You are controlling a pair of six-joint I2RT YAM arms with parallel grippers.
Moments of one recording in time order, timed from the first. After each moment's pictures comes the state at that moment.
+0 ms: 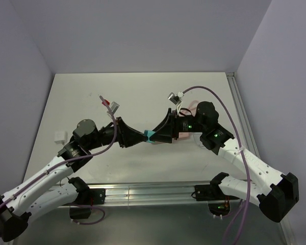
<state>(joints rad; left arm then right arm) -0.74 0.80 0.68 0.14 0.50 -0.84 0.60 1.00 0.80 0.16 -0.91 0.73</state>
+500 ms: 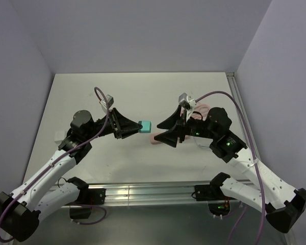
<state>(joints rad) -0.52 0.89 0.69 0.19 0.71 -1.41 0.64 0.85 0.84 0.00 -0.73 0.37</state>
